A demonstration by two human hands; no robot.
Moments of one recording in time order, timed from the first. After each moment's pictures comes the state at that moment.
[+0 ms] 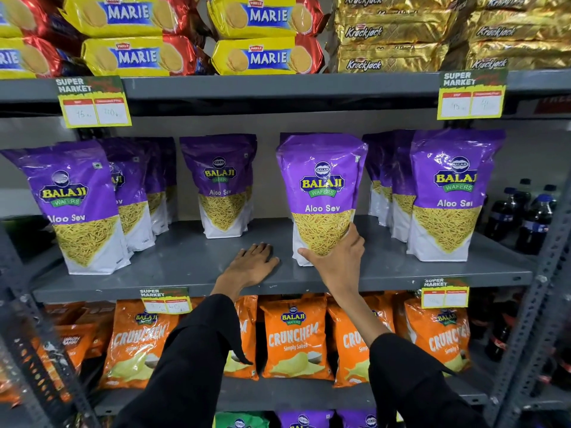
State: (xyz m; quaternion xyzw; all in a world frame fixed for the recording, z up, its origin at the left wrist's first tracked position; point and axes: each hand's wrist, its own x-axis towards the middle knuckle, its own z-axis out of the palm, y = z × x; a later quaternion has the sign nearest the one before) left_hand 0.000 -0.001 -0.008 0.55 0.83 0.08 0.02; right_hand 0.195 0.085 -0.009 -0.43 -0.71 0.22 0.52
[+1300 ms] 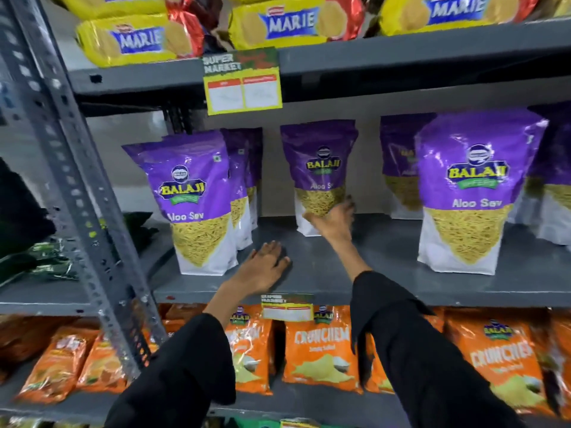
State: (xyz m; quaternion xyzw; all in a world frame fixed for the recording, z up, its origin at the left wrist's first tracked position) left_hand -0.189 -0.137 -0.011 0.54 0.83 0.13 0.00; right_hand -0.084 0.031 0.041 -0.41 -0.72 0.36 0.43
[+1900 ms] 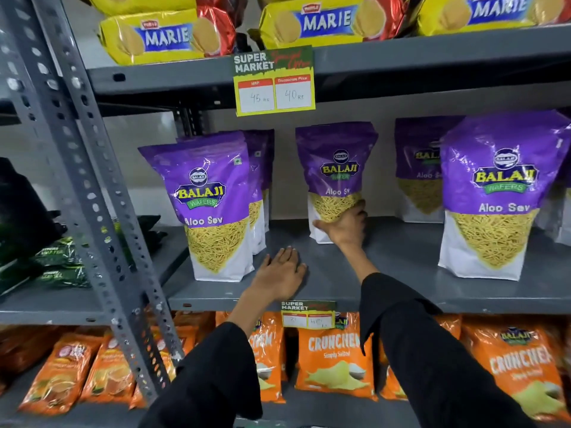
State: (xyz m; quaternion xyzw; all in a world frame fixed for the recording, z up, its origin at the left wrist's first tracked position) left_hand -0.198 -0.131 -0.020 0.54 0.83 0.09 0.00; right_hand -0.107 0.028 0.037 -0.48 -0.71 0.31 0.41
